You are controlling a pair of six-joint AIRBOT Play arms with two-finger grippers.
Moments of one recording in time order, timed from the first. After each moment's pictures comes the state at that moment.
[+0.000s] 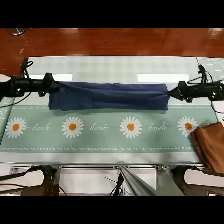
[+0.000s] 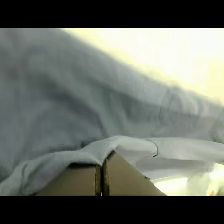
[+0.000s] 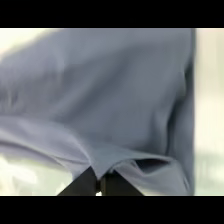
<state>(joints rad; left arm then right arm) 0.24 -1.45 1.05 0.63 -0.98 -1.26 -0.35 -1.47 1.06 -0.70 1.14 1.20</state>
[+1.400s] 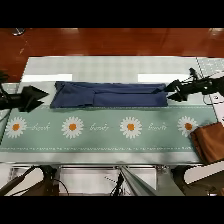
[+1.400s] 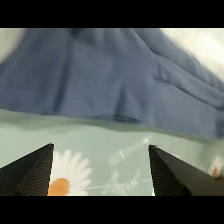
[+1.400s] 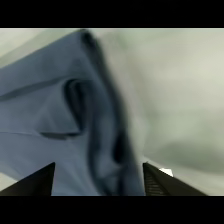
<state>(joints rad) 0.48 -1.11 0.80 0.67 -1.19 -1.16 -0.33 -1.78 1.29 -0.79 1.23 1.30</state>
